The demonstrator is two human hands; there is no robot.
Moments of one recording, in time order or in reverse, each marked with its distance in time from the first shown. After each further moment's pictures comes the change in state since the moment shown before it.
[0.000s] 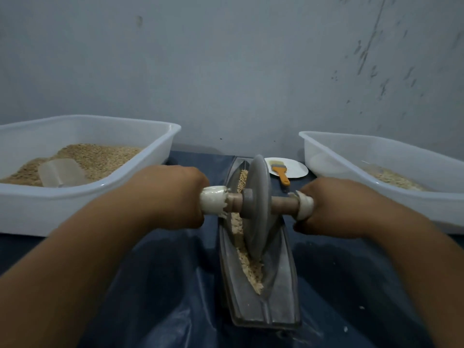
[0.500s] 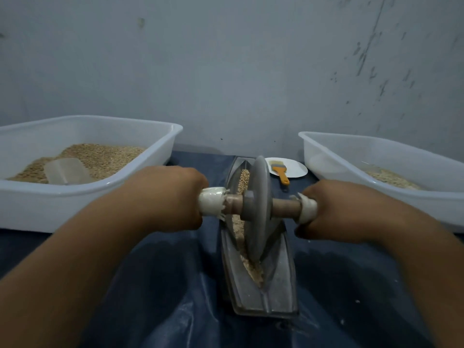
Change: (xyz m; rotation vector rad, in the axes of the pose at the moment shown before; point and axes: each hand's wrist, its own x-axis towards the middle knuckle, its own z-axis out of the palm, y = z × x) left_hand -0.009 -0.003 -0.001 -0.028 0.011 0.016; right_hand -0.013 -0.002 -0.007 0.046 -0.054 -0.008
